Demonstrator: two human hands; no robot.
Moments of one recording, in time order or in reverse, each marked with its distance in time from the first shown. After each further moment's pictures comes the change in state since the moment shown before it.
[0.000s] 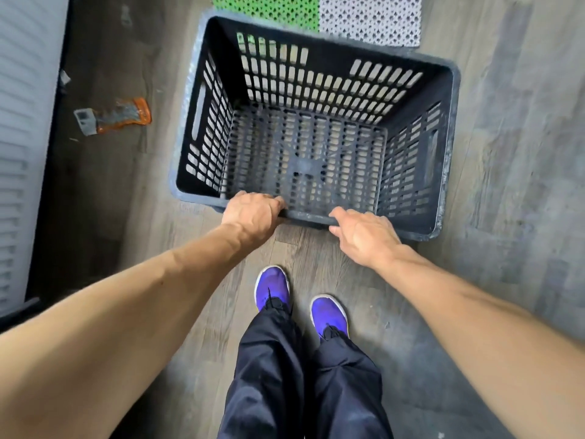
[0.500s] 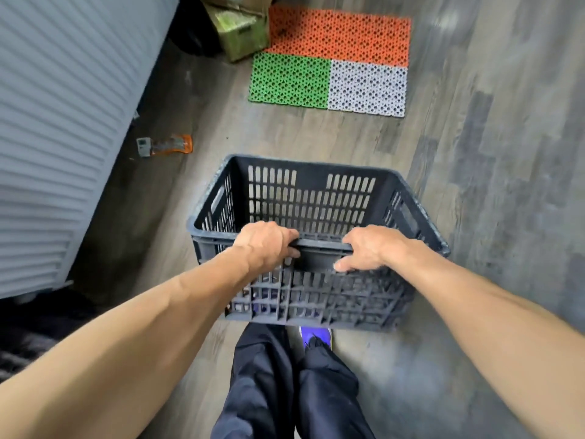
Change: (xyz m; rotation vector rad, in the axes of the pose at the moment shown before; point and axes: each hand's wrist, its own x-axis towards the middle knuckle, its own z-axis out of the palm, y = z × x) left_hand -0.106 0.061 -0.111 -0.146 -0.130 -0.062; right_hand -0.102 -0.007 -0.113 -0.161 -0.333 0.021
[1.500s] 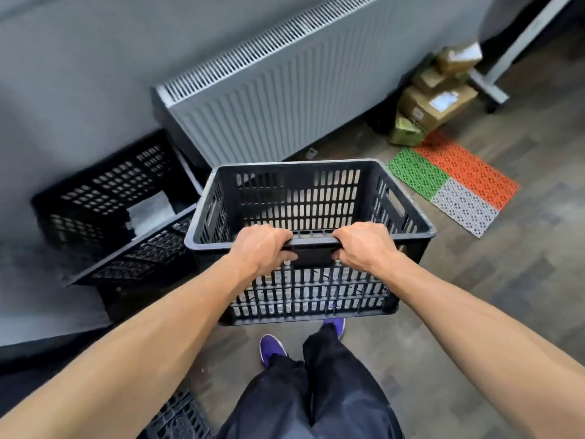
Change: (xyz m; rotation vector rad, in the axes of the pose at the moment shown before) left_hand -0.483 0.056 -0.012 -0.271 0.459 -0.575; right_hand -0.345 -0.230 0.045 -0.636 0.600 -0.586
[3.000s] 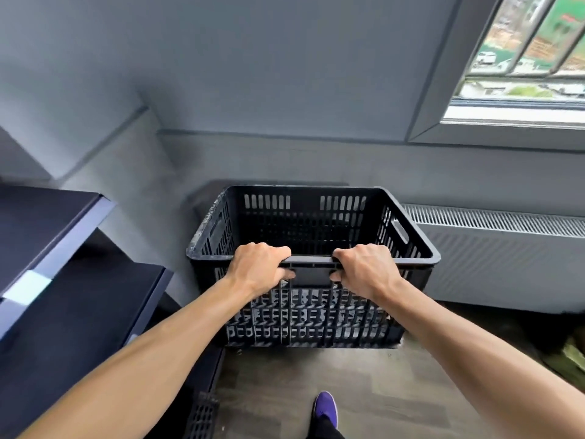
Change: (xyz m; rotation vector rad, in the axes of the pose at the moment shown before) left_hand -0.259 -0.229 -0.089 0.020 0.511 -0.720; right_hand 0.065 -0.331 -0.185 -0.338 0.461 -0.743
